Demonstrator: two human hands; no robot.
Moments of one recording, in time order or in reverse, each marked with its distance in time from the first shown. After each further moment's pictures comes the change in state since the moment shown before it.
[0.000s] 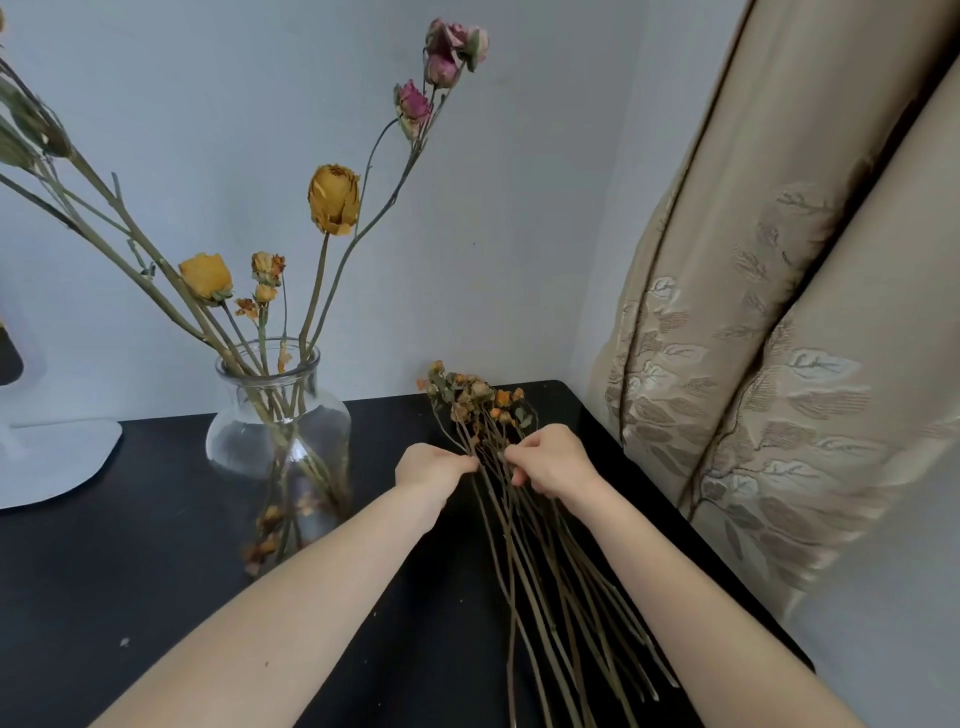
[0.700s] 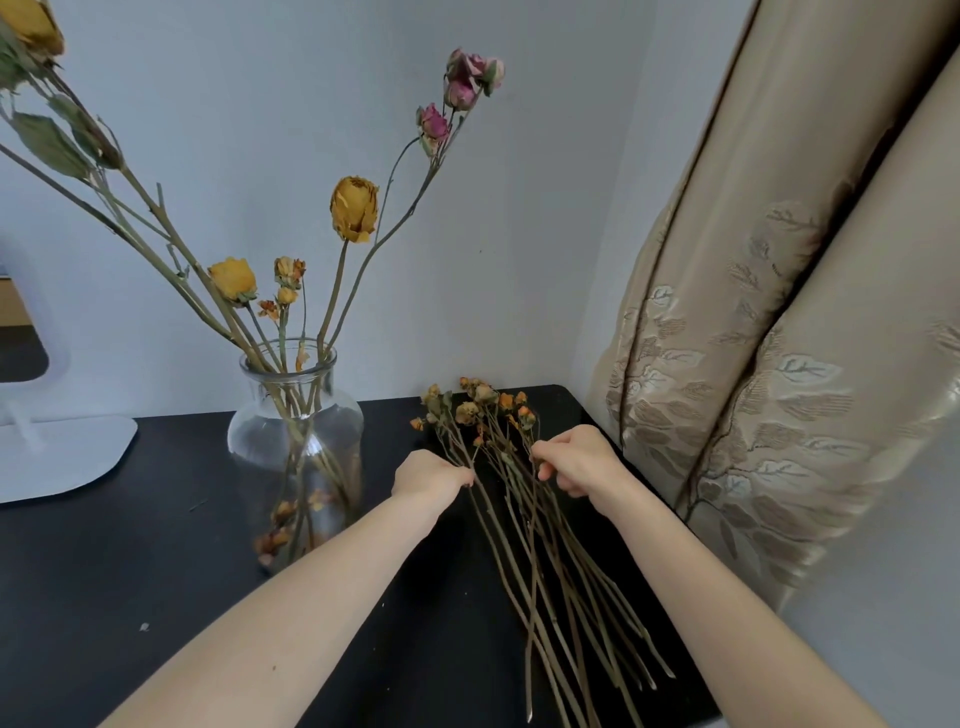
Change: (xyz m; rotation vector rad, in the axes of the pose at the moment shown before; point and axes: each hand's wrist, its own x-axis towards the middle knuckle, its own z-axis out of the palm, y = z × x) left_hand -0.011 -0.008 -0.010 0.185 0.003 0.081; right_hand -0.012 0.004 -0.024 0.117 -0.023 0.090
